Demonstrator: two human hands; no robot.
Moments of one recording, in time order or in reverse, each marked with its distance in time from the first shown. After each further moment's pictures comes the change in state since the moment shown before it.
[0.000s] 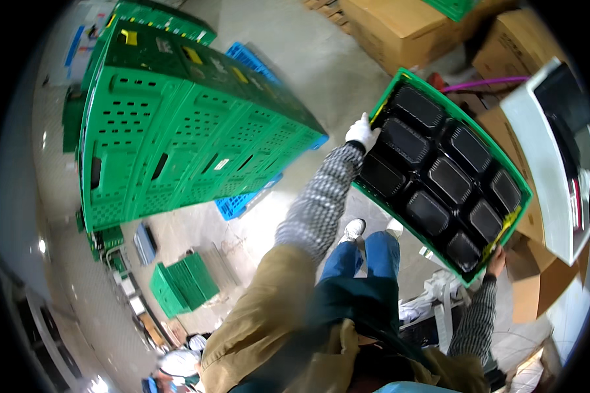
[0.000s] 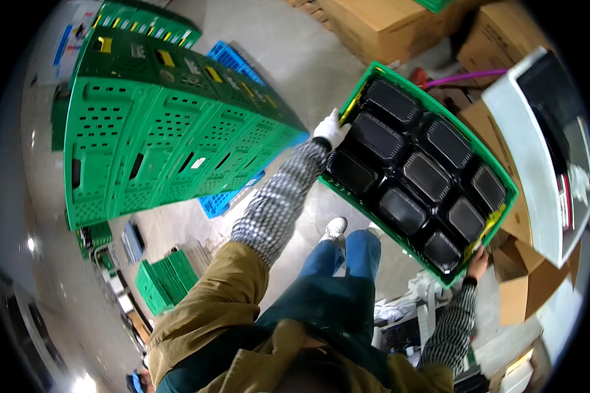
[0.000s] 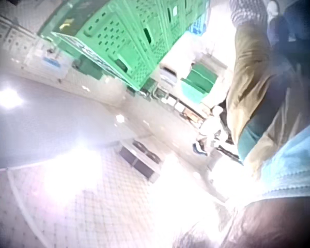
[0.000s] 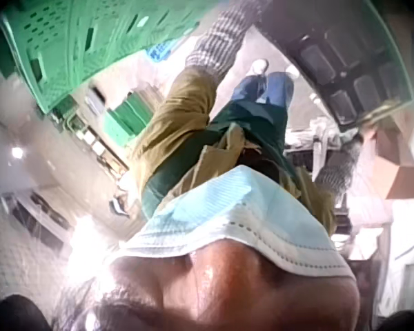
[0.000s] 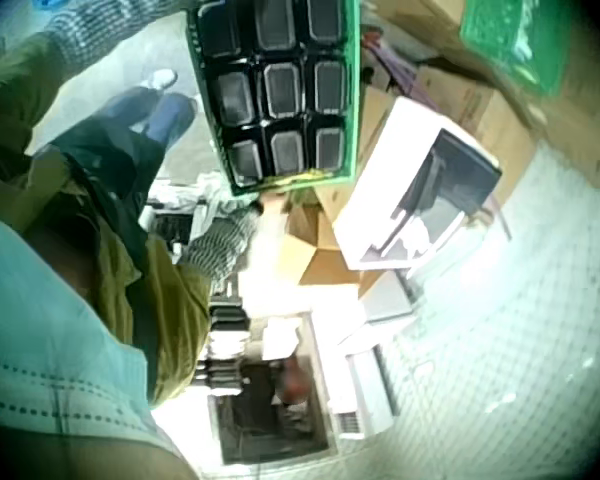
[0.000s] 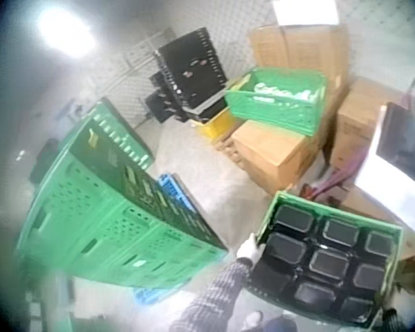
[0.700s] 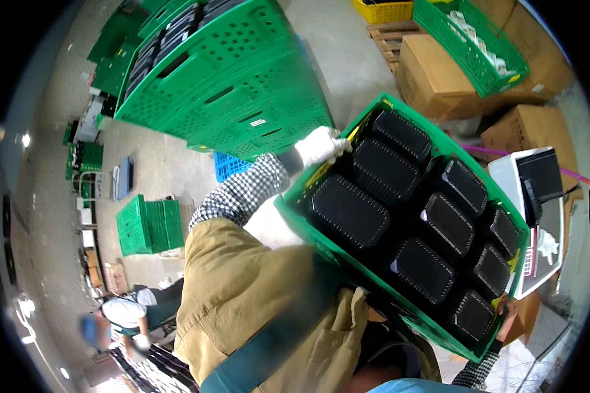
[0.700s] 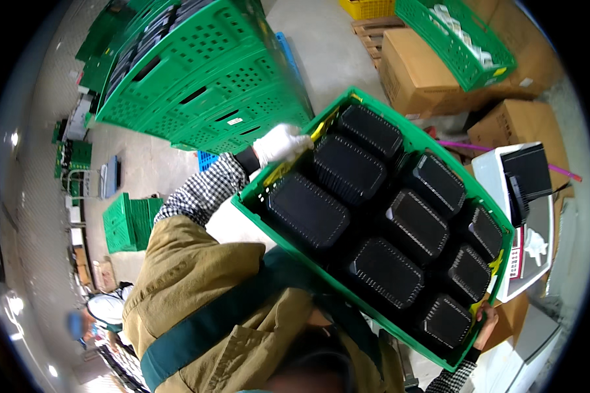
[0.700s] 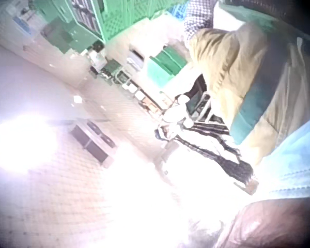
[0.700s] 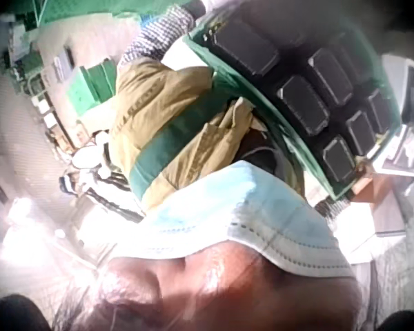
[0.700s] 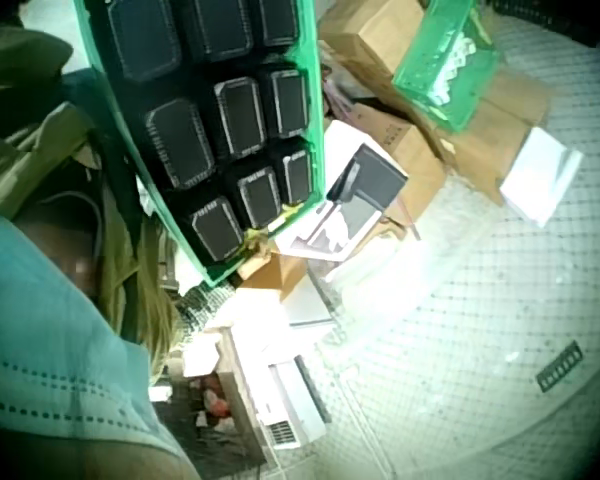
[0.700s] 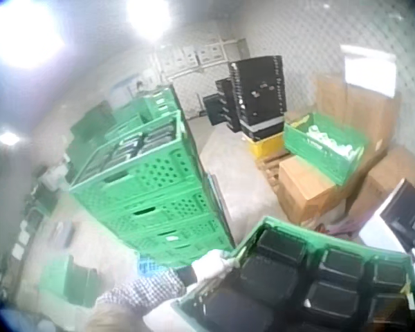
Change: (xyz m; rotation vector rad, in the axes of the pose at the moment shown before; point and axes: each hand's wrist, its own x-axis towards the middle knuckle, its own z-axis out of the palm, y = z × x) left_hand -0.256 0.021 -0.278 -0.601 -0.139 -0.200; right_hand -0.078 -0.190 -0.326 0.649 -0.433 -0.256
